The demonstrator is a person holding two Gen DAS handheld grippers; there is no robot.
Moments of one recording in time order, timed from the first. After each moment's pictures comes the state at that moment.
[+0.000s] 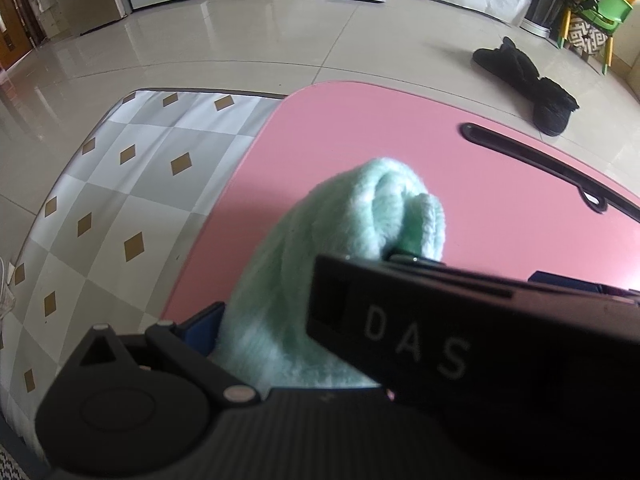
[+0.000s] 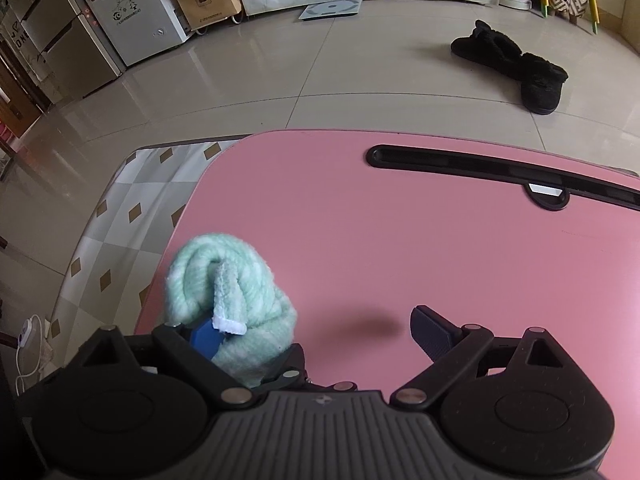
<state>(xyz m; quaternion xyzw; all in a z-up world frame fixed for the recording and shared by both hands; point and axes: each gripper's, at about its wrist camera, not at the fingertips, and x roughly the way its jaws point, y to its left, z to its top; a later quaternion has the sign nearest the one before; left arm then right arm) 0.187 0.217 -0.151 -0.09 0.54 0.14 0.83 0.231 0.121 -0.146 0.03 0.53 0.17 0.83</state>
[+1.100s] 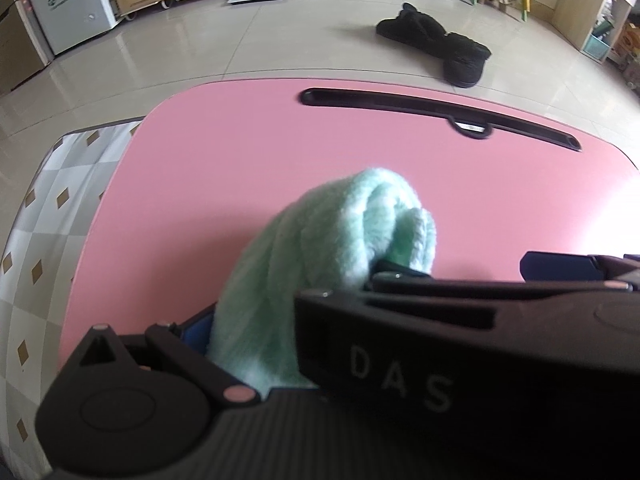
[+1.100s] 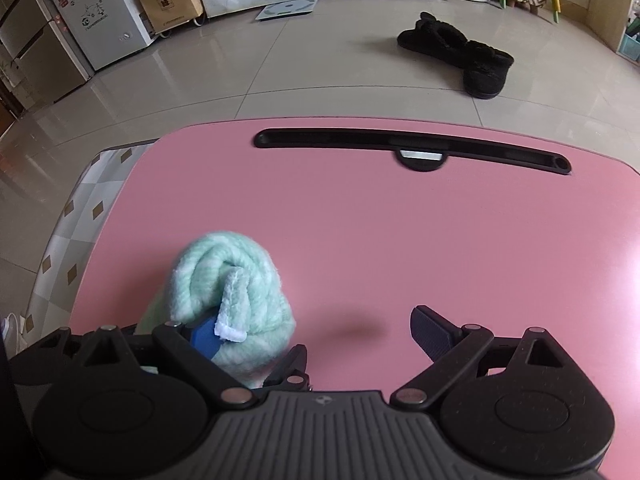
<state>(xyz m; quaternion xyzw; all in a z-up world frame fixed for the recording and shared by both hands) 0.185 0.121 -0.148 -0.03 0.55 0.04 0.84 0.215 0.038 -0.141 0.02 0.54 0.13 0.83</state>
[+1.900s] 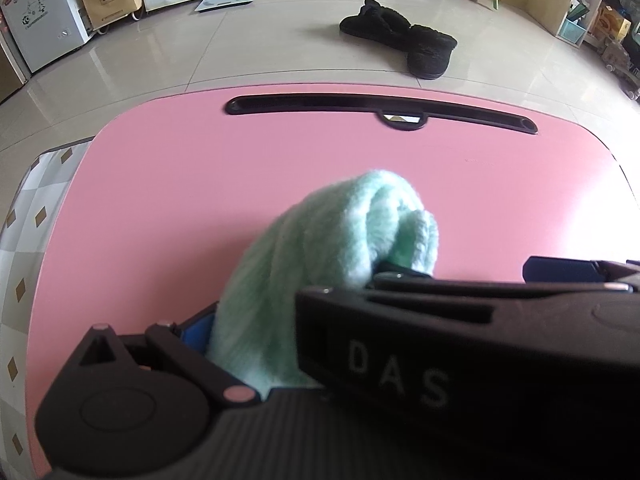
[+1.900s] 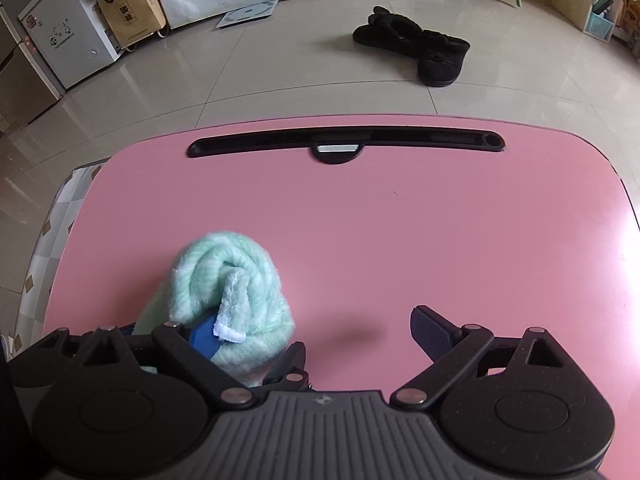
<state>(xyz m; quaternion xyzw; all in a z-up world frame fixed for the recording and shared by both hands) 0.195 0.076 -0.147 -0.01 0.55 0.01 0.84 0.215 -0.011 -0.140 0.04 0.54 0.08 0.84</state>
